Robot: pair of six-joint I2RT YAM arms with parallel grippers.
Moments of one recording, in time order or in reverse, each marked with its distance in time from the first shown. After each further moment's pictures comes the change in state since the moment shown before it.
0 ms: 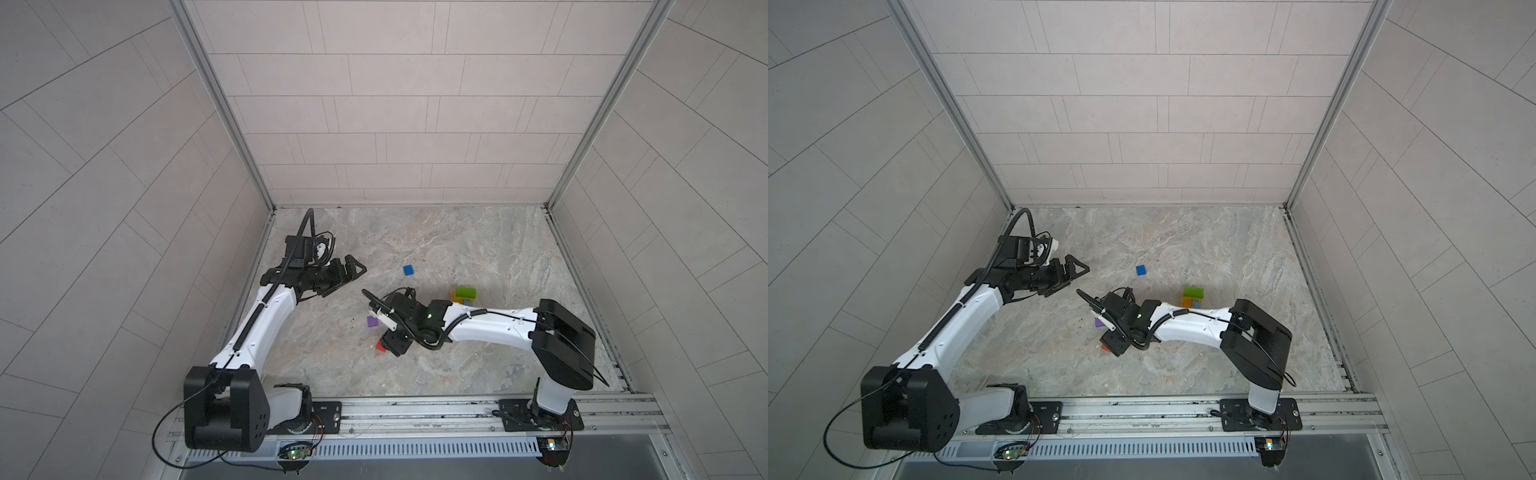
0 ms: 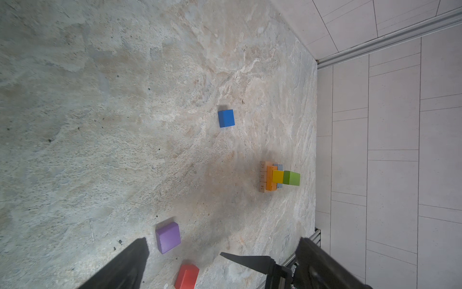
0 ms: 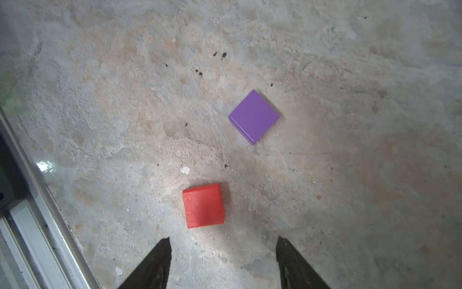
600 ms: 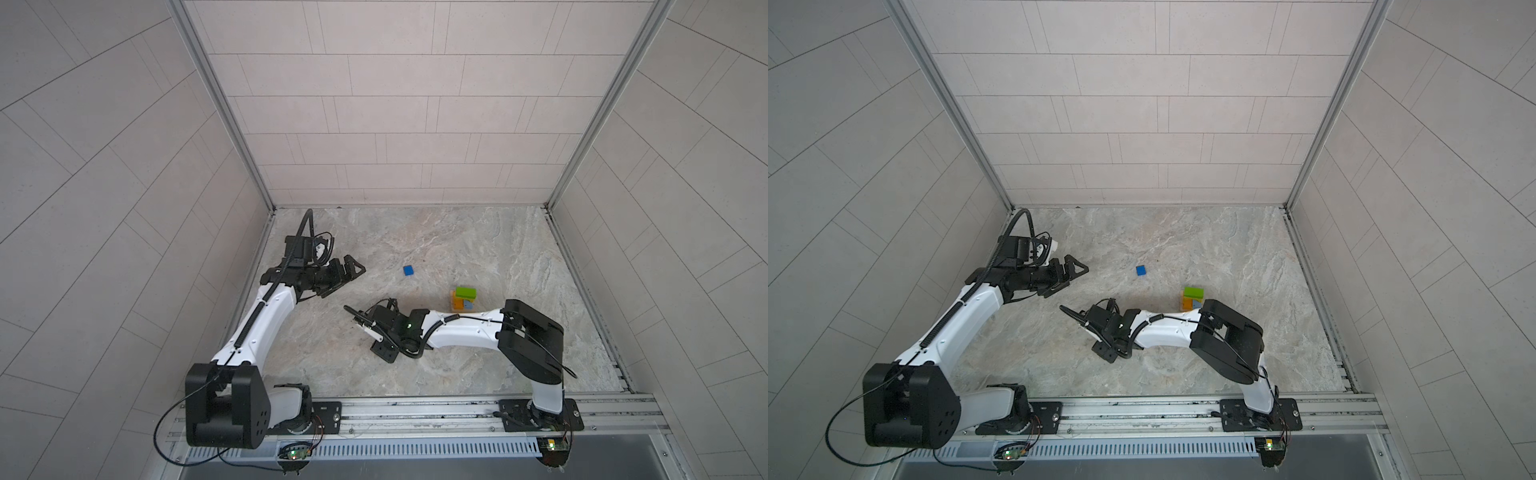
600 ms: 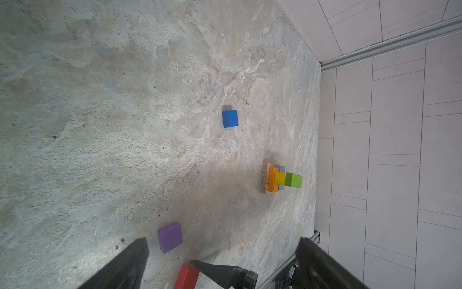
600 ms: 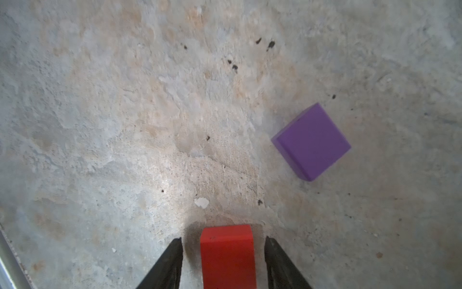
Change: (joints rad) left arm 0.018 0.011 0.000 -0.003 0.000 -0.008; right arm 0.061 0.142 0.064 0.026 0.054 -0.043
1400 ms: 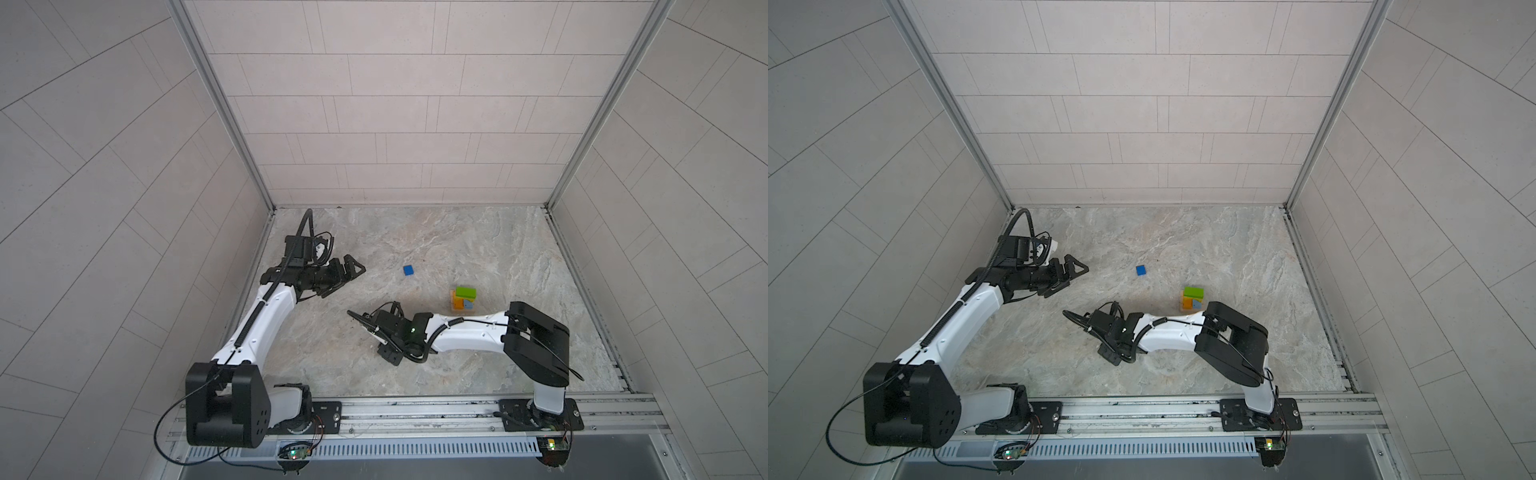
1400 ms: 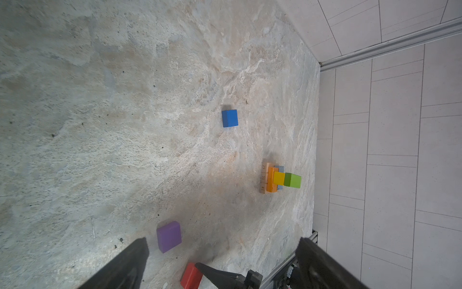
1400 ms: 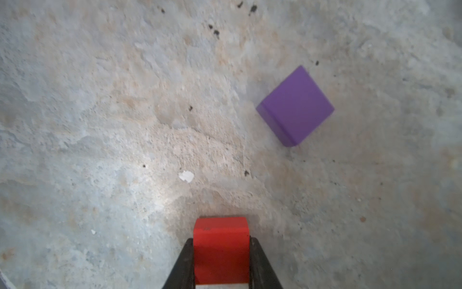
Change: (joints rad) left arm 0.002 0.004 0.000 0.000 0.007 -0.007; right arm 0.015 -0.054 -0.061 -0.023 0.079 0.035
